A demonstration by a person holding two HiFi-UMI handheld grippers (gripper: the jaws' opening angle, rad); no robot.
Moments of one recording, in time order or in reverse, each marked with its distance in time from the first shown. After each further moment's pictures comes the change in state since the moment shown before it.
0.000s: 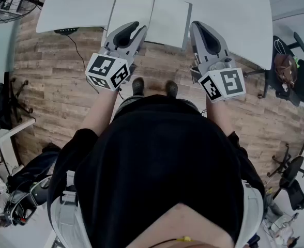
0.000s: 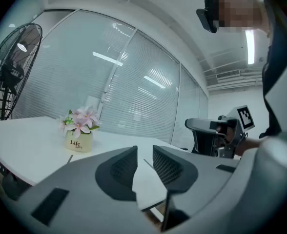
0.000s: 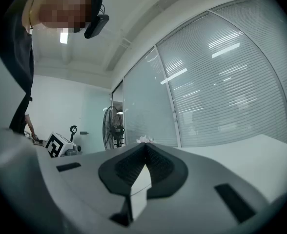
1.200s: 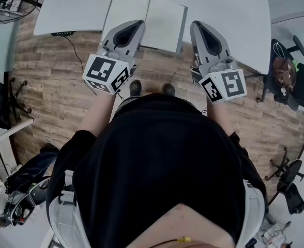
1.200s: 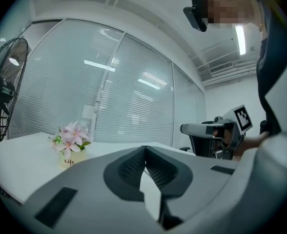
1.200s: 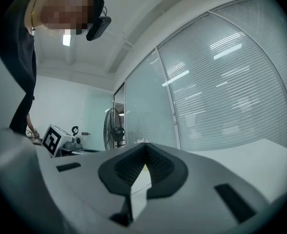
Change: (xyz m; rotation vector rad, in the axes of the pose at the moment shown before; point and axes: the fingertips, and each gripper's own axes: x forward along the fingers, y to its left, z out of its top) left arm 0.021 -0.023 0.034 0.119 -0.038 0.002; right arm 0.000 -0.021 0.011 -0.016 -0.024 0.028
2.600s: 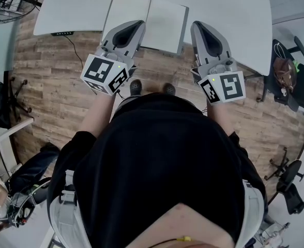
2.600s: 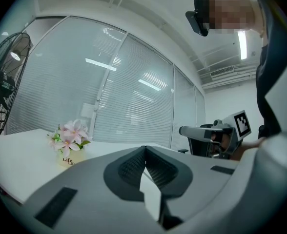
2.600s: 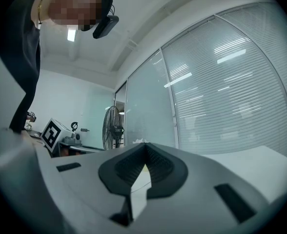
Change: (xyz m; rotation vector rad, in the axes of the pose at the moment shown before) left arm -0.001 0.009 0.003 -0.041 -0.009 -0.020; right arm 0.010 0.003 0.001 -0.063 -0.005 -0.005
